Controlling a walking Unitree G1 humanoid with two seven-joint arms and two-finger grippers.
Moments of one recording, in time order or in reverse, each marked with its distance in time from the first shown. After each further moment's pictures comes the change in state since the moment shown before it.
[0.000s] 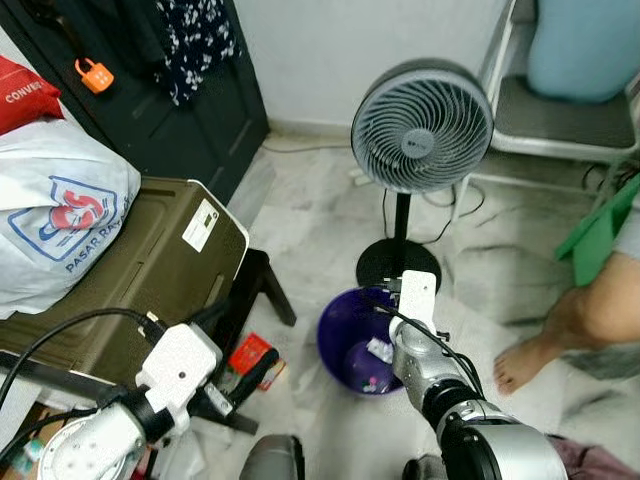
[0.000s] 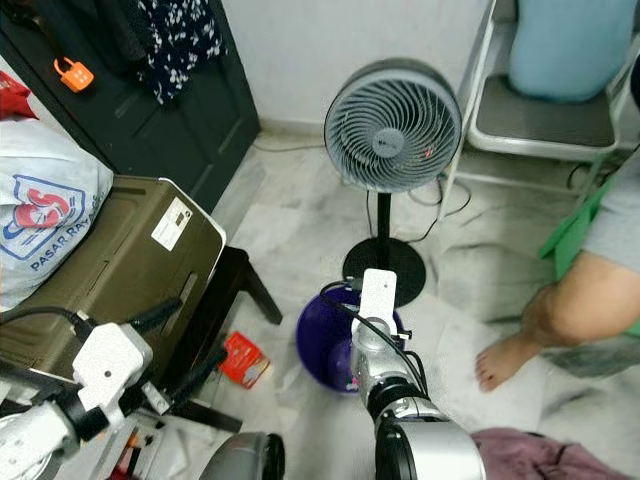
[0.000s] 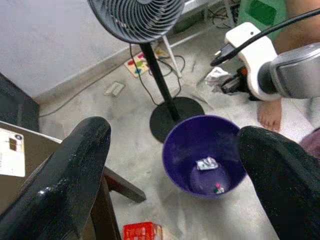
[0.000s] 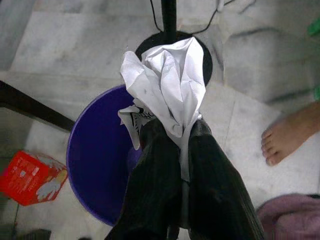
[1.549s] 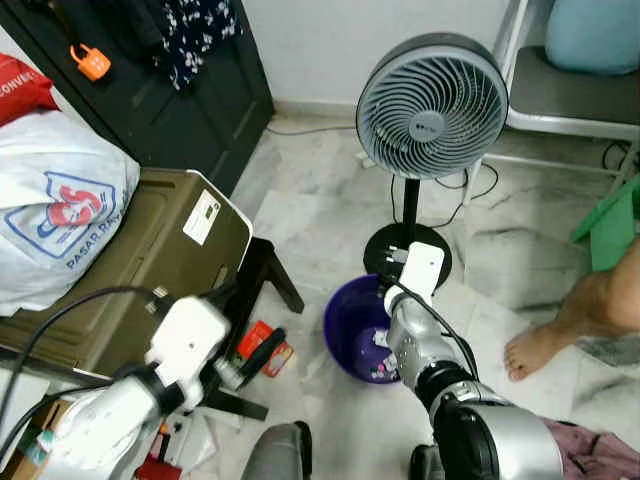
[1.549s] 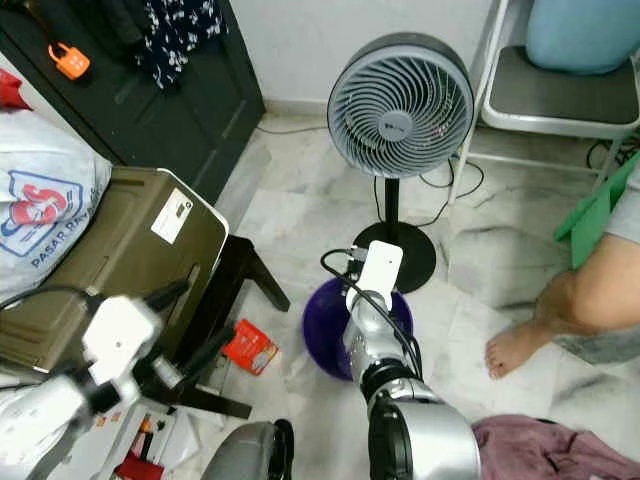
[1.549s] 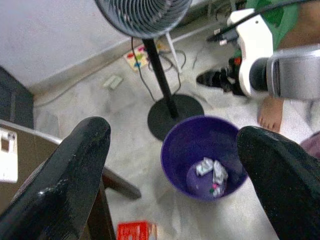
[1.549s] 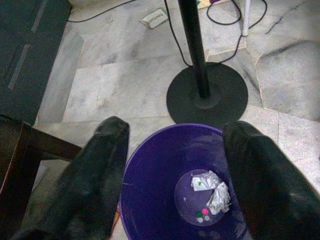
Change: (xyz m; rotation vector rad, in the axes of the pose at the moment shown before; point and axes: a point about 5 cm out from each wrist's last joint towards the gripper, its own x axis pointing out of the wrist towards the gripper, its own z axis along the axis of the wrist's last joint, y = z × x) left arm 0.026 0.011 0.009 -0.036 -0.039 0.018; right arm 0.002 0.011 0.041 0.191 -0.177 0.095
